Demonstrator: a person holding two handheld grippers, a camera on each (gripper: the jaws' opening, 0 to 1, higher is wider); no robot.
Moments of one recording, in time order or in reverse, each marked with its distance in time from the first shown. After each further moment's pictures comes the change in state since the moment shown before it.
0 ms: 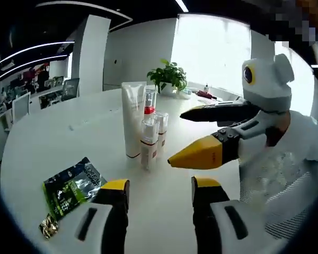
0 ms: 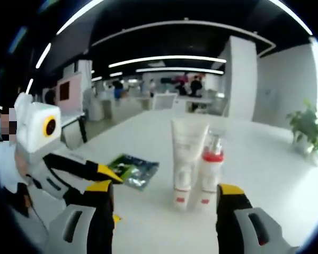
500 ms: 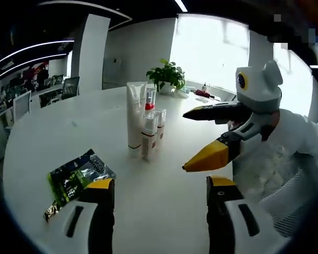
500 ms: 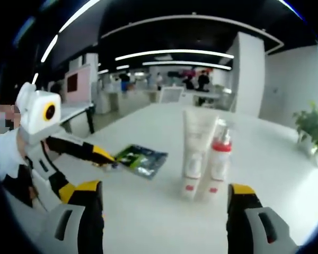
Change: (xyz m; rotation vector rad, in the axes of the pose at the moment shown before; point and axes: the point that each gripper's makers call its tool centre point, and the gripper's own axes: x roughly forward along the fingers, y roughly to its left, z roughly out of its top) left arm -0.036 -0.001 -0.013 -0.010 0.011 -0.012; right arm -0.010 0.016 -0.013 -0.018 0.043 0.058
